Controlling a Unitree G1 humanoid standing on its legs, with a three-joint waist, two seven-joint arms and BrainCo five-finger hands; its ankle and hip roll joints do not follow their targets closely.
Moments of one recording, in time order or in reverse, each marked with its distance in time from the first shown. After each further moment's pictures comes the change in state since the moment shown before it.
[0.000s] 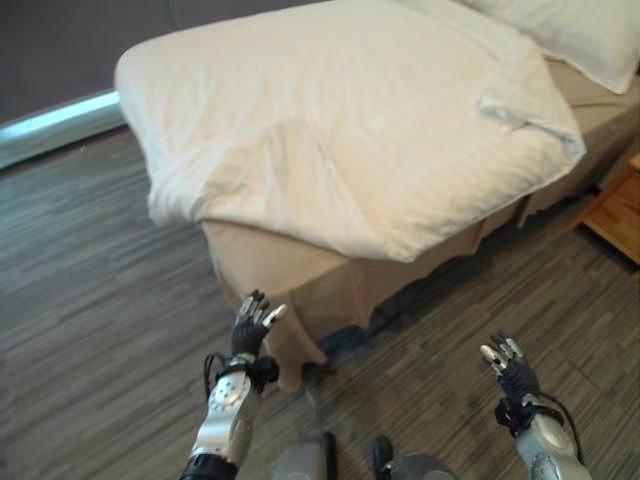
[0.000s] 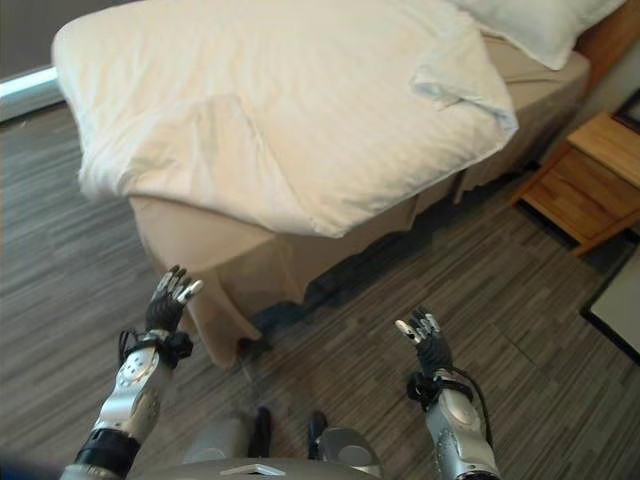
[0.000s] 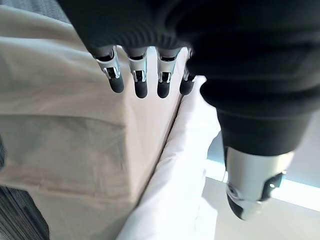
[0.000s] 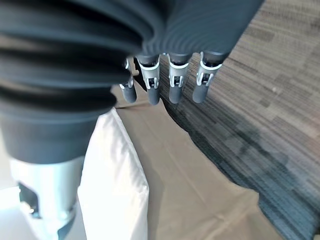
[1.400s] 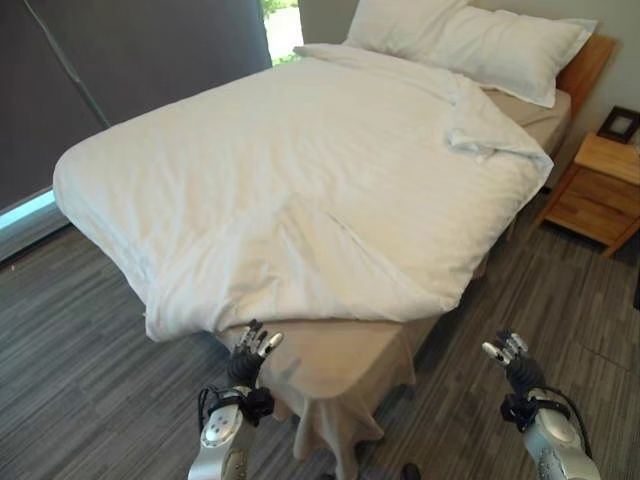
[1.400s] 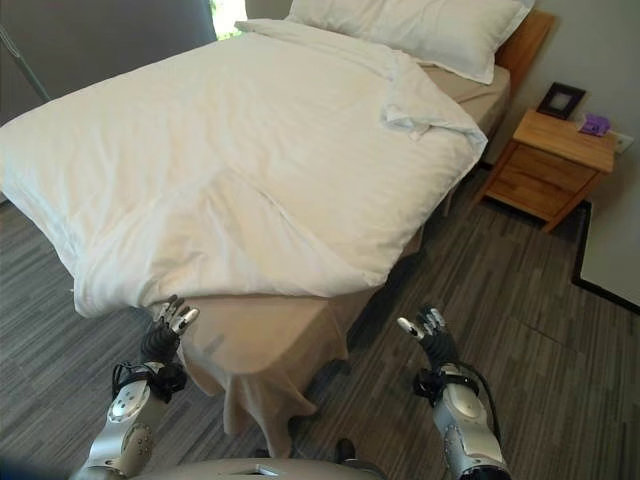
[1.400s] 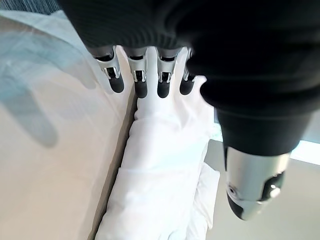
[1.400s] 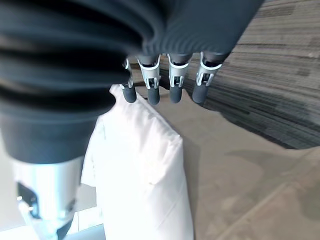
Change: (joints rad) left arm 0.150 -0.011 0.013 -0.061 -0.019 0.018 -0.054; right arm -0.004 -0.018 -0.003 -0.001 -0.076 0.016 -0.021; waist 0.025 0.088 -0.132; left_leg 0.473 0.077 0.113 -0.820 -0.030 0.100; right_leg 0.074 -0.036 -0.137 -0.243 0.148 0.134
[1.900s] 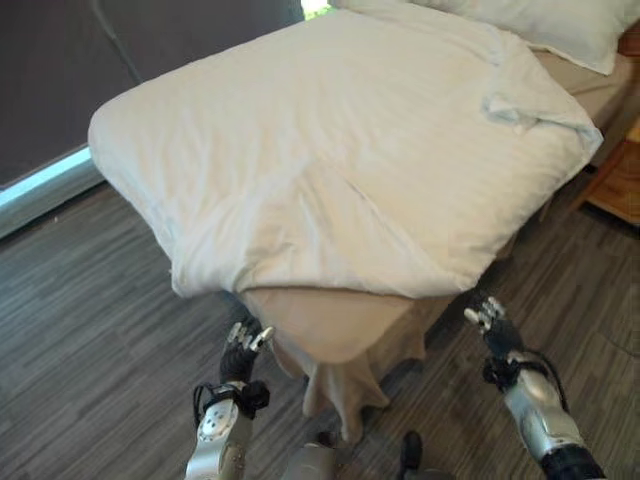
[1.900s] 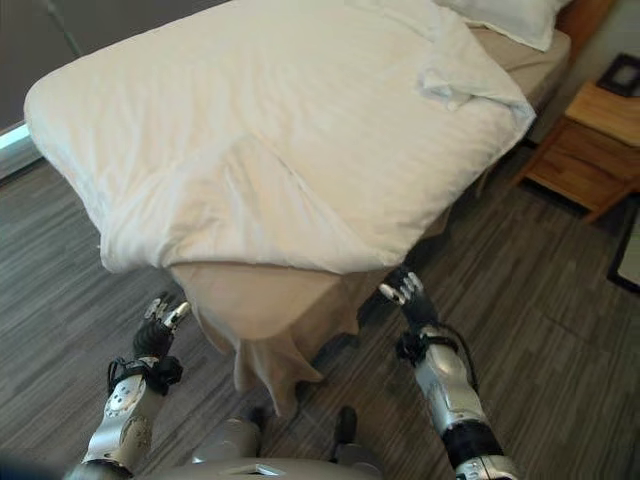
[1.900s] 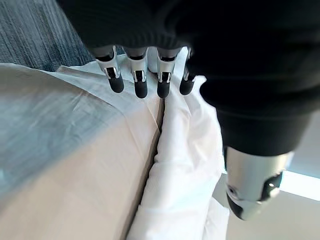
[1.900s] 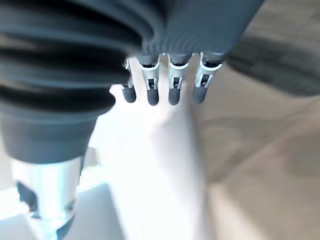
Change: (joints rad) left arm -0.041 -0.029 0.037 0.031 -0.020 -0.003 0.009; right arm -0.124 -0.001 0.021 -0.025 0.089 -0.009 0.039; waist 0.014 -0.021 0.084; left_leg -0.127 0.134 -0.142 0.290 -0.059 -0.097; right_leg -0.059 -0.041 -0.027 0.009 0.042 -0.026
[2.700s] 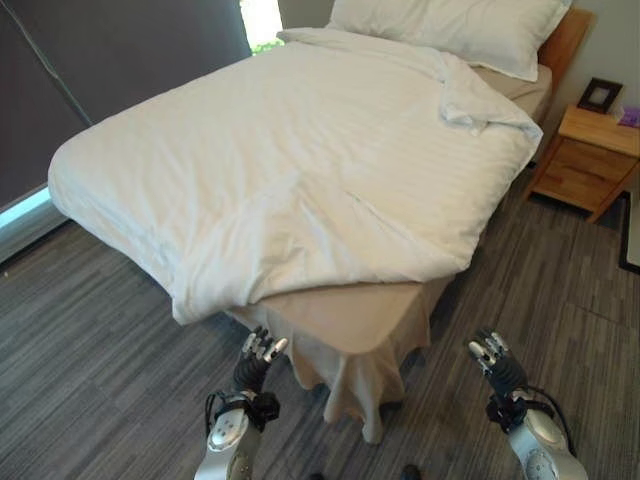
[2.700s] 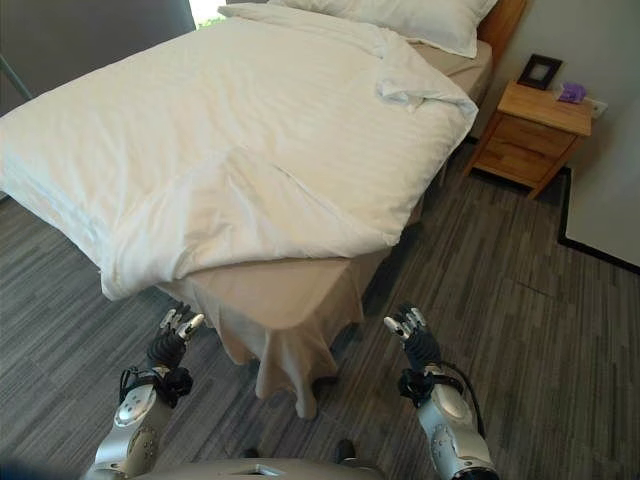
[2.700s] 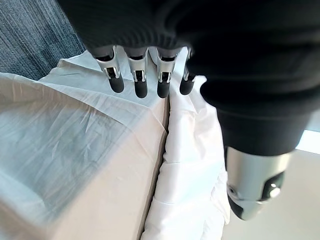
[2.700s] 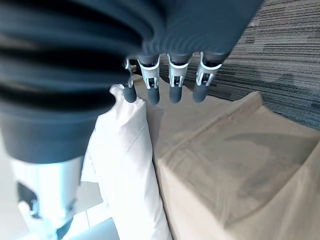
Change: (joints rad) left arm 0.031 0.042 -0.064 -0.010 0.071 0.025 0.011; right arm 0.127 0.103 -0.078 0.063 0.082 -0.036 -0.064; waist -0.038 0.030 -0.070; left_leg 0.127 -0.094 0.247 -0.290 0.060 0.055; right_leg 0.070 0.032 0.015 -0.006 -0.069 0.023
